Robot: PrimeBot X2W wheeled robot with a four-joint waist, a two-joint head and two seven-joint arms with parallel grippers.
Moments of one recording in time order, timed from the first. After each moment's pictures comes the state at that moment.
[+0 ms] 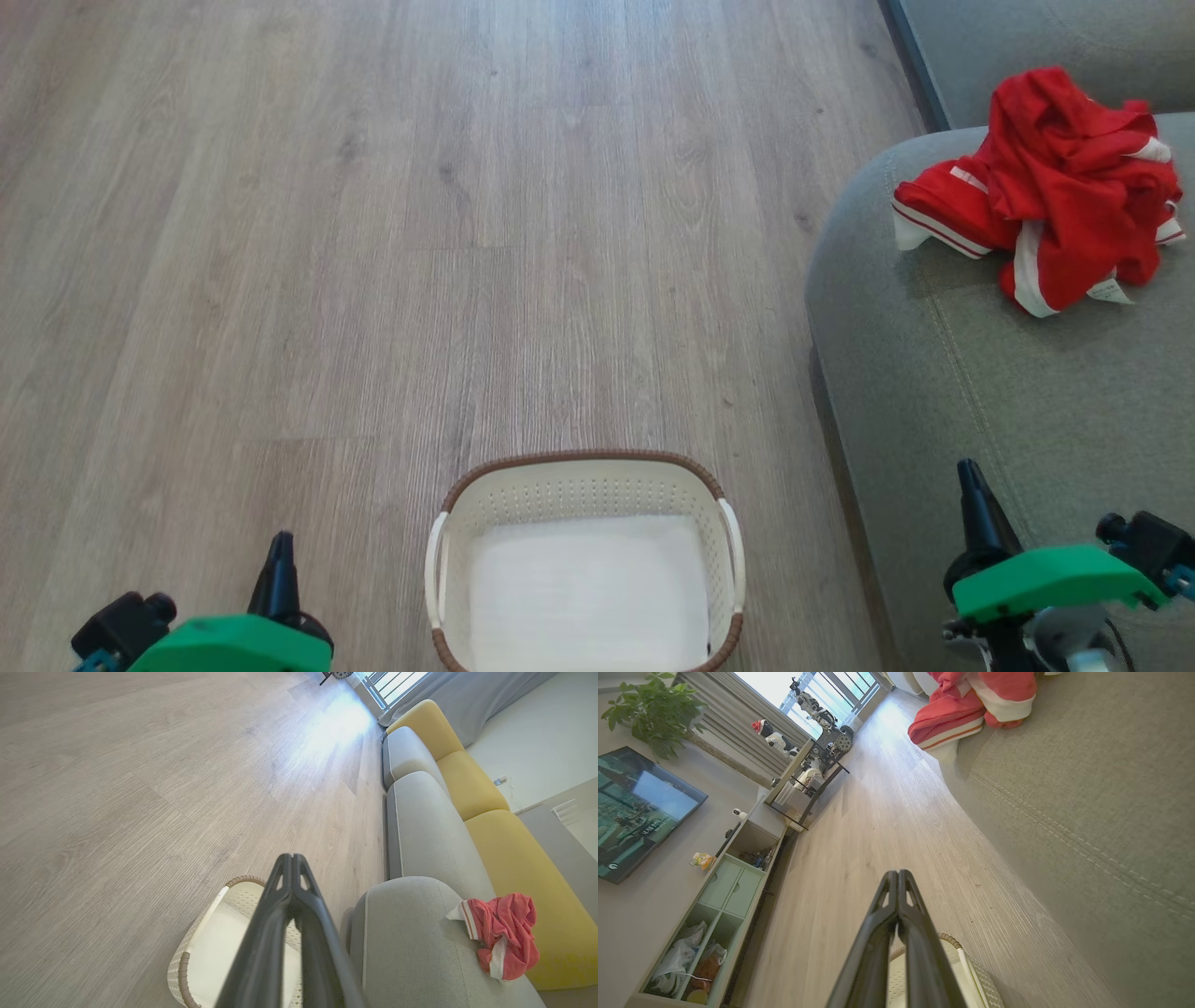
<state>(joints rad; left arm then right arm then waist) 0.11 0.10 -0.09 0.25 -0.91 0.06 -0.09 0.01 -0.05 -0.05 0.33 0.85 0.13 -0.09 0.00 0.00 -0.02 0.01</state>
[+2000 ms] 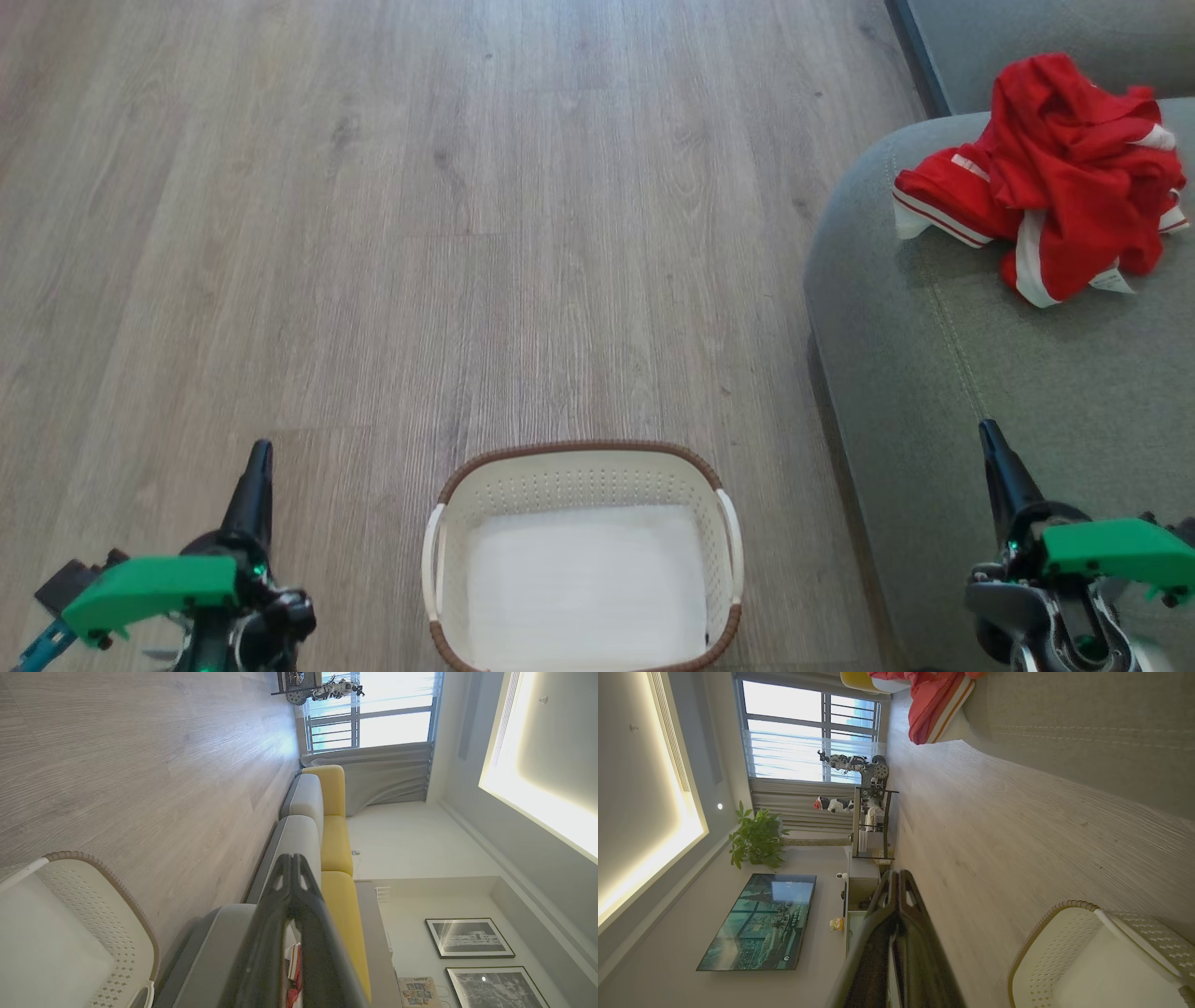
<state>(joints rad) -0.02 0.06 0.05 0.27 -1.51 -0.10 0.07 -0.04 -0.05 -0.12 0.29 1.50 0.13 0.08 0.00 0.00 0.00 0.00</state>
